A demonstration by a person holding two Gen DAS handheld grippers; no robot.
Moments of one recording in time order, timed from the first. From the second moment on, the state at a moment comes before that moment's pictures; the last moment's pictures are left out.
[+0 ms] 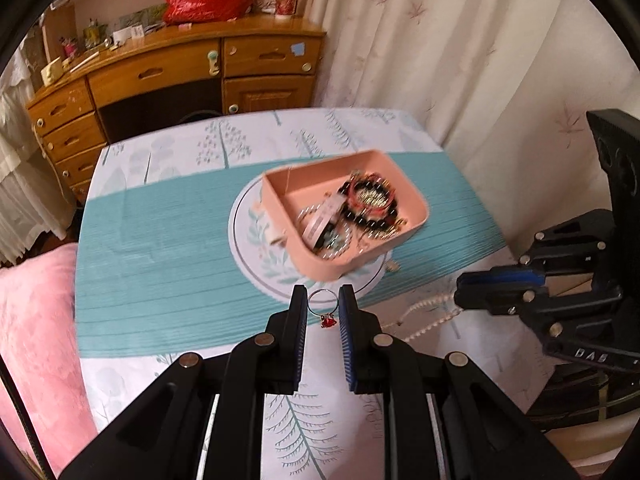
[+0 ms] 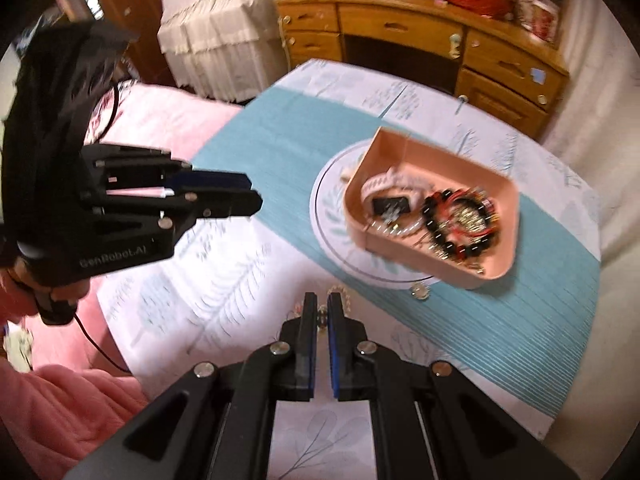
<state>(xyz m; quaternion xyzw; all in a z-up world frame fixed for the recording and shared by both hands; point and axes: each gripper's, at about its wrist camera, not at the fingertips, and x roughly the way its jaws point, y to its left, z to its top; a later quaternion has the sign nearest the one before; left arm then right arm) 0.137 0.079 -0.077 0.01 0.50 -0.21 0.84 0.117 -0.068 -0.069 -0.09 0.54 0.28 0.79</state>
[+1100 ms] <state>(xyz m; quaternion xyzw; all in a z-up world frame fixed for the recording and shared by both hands) 0.226 0.017 -0.055 -0.02 0.44 -0.28 0.86 0.207 -0.134 0.006 0.01 0.43 0.20 0.88</state>
